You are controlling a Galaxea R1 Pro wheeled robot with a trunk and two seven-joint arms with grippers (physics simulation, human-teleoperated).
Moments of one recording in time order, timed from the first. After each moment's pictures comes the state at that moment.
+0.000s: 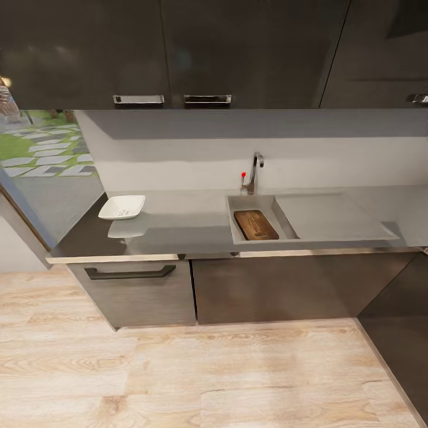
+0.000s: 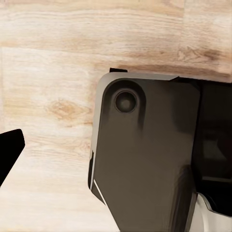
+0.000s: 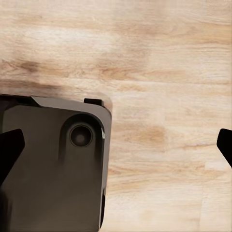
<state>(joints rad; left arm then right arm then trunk) -0.02 0.07 -0.07 -0.15 0.23 -0.34 -0.09 -0.14 -0.07 0.82 -0.02 -0.72 -0.46 -0.07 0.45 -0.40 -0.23</state>
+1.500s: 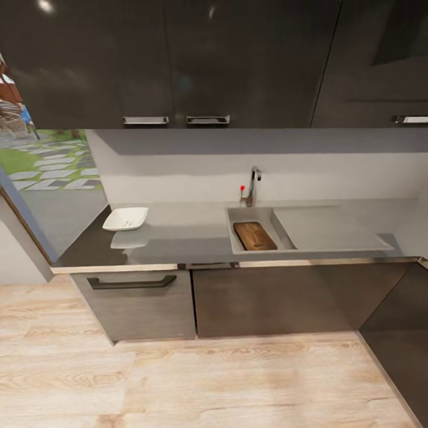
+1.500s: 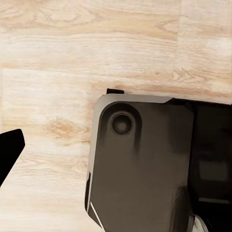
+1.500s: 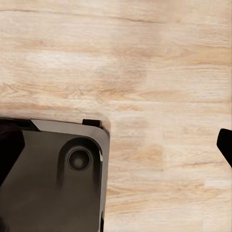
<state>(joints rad) -0.02 0.07 -0.07 -0.15 0.23 -0.34 -0.09 -0.14 -0.07 0.82 -0.02 -0.73 -0.47 -0.07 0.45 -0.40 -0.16</state>
